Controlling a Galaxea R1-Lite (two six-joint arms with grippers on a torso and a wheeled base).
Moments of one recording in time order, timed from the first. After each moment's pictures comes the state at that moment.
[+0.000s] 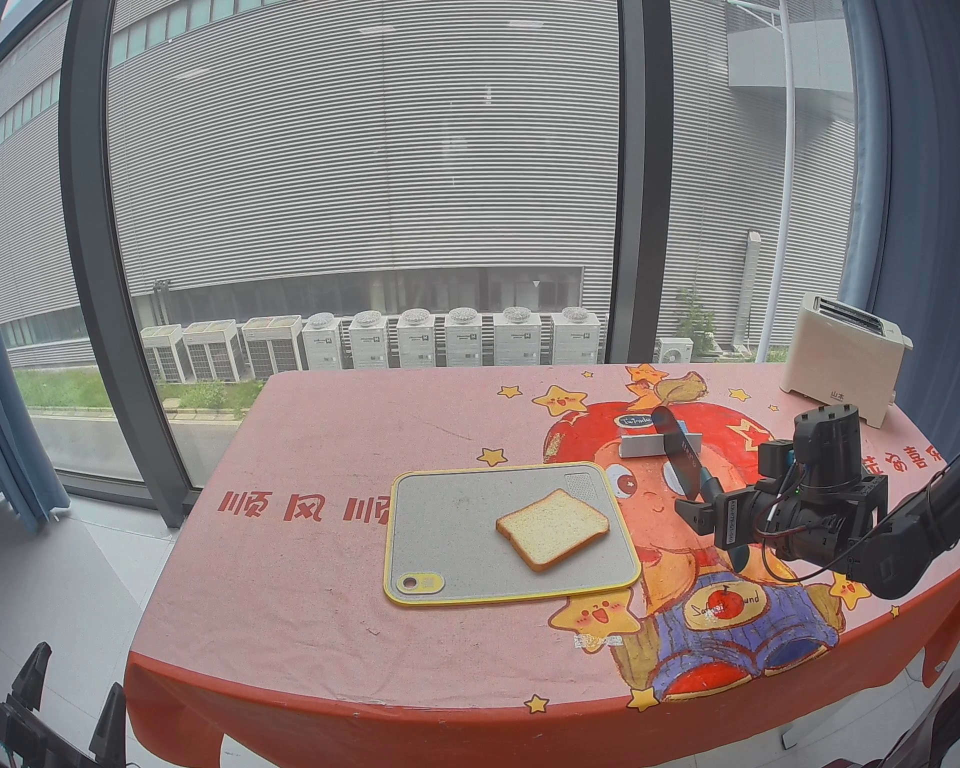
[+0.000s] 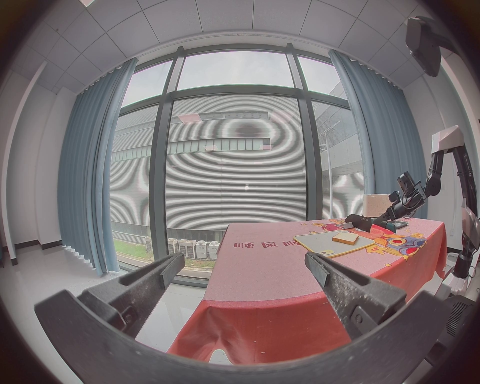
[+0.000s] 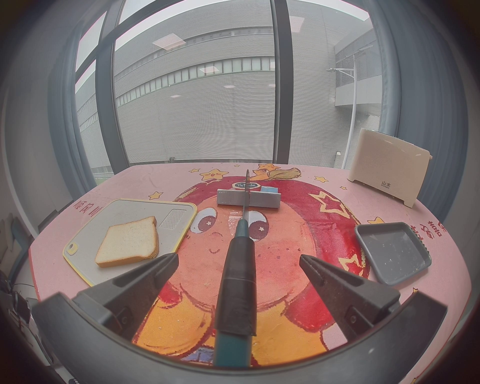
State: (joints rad) left arm -0.01 0.02 -0.02 0.00 -0.01 0.00; right arm 0.37 1.81 -0.58 -0.66 -0.17 0.14
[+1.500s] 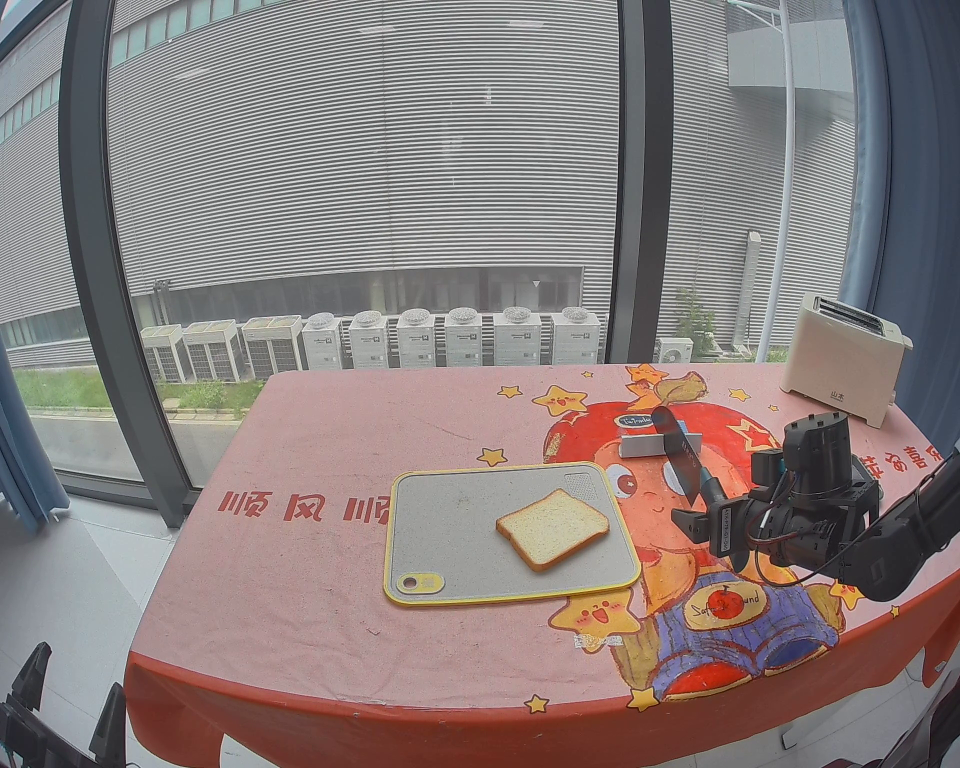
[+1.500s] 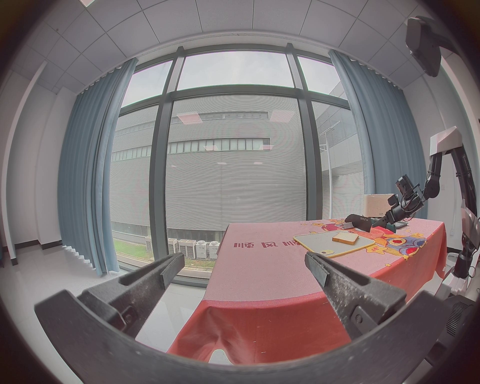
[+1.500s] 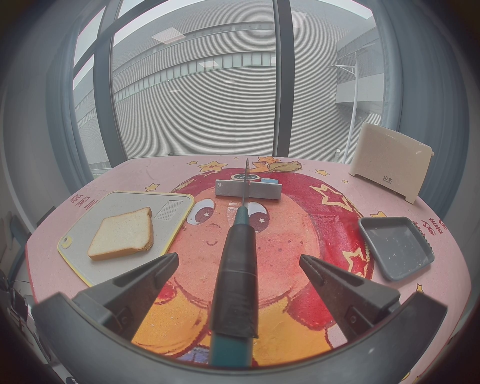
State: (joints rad) left arm -0.01 0.02 -0.02 0.00 -0.01 0.00; right arm 0.37 1.84 -0.58 -0.66 -0.18 0.14
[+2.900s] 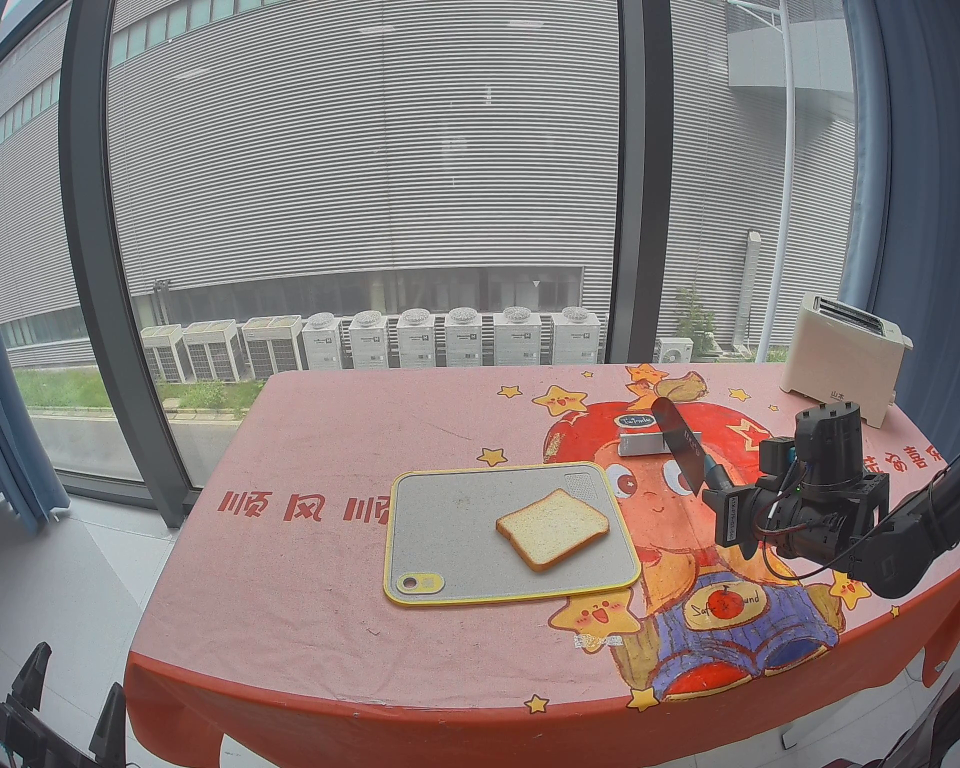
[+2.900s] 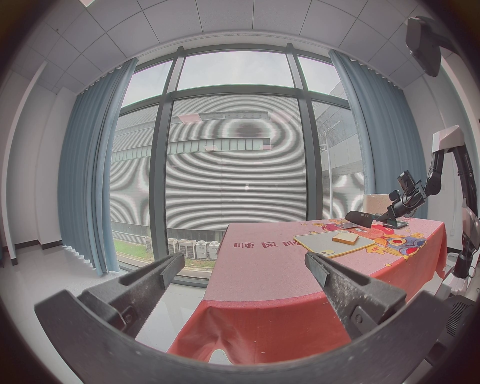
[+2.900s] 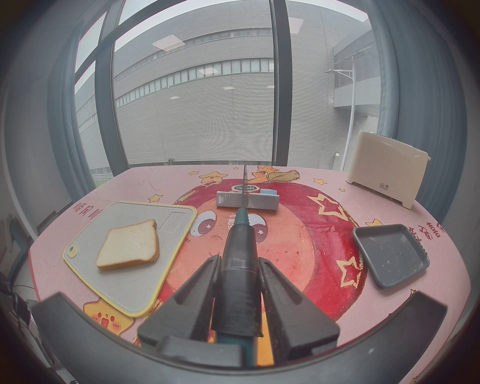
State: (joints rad) left arm -0.01 0.02 -0.02 0.00 -0.01 0.00; right arm 0.38 1.80 -0.58 -0.66 -0.18 0.14
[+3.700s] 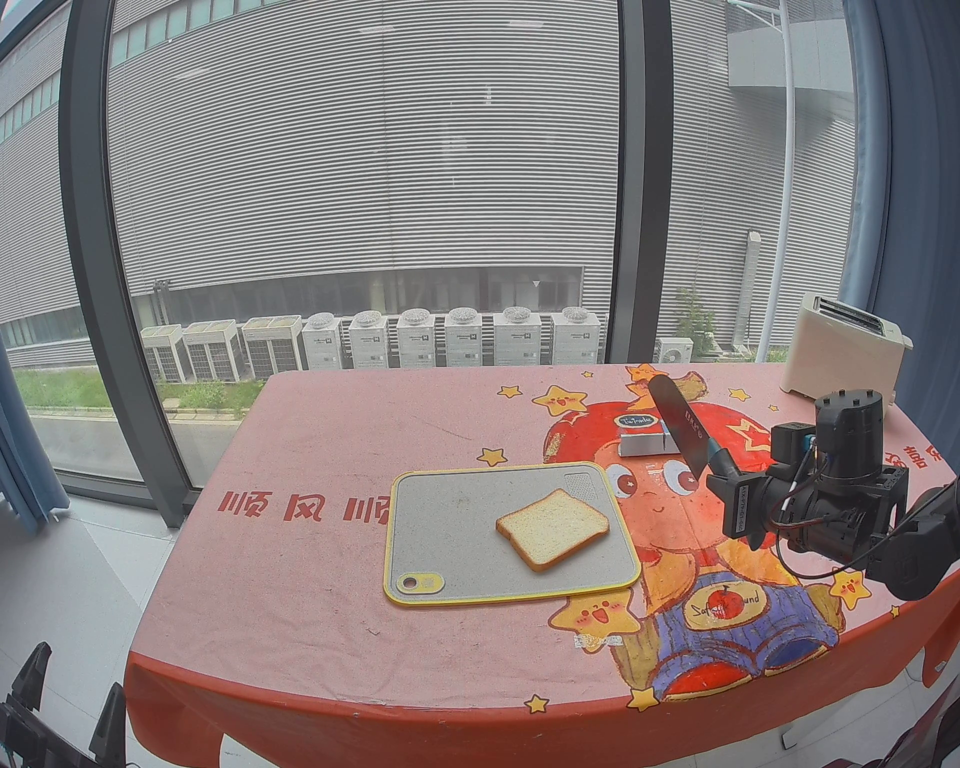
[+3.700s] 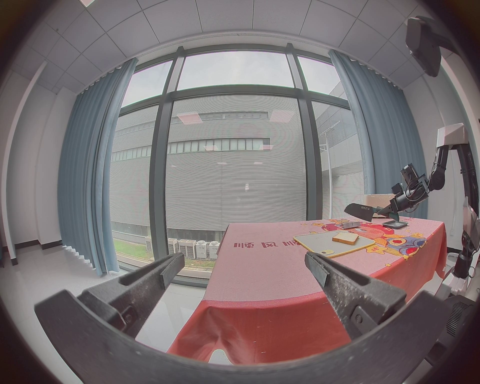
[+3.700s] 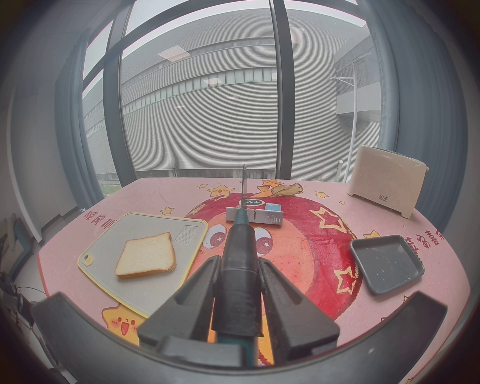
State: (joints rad) left arm -0.01 0.02 -0.02 0.00 -0.01 0.00; right arm 0.40 1.72 -0.58 -0.65 -0.18 0.14
